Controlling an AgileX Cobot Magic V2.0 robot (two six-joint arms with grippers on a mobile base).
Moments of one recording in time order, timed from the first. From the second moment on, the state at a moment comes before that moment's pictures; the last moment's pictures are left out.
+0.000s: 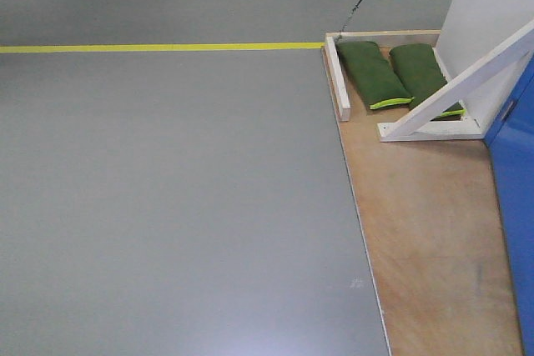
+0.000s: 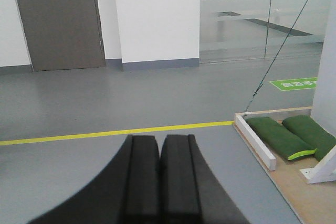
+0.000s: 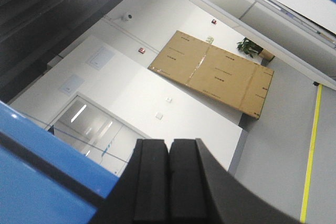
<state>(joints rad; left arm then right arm) -0.04 -0.01 0.03 0.07 0.10 -0.02 -1.48 1.75 -2.15 1.24 0.60 -0.03</state>
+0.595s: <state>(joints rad) -0.04 -0.01 0.03 0.07 0.10 -0.02 -1.50 1.65 -2.14 1.22 0.85 -0.03</state>
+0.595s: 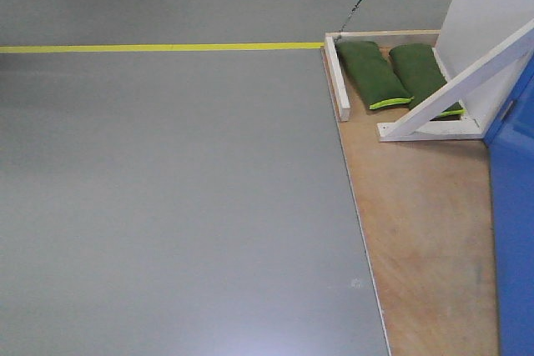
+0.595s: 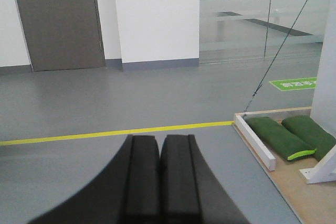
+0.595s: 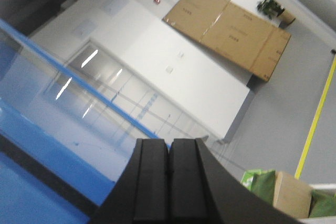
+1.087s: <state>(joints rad) -0.04 -0.01 0.03 0.07 0.10 -0.02 -1.48 1.57 -2.15 1.29 1.16 -0.02</state>
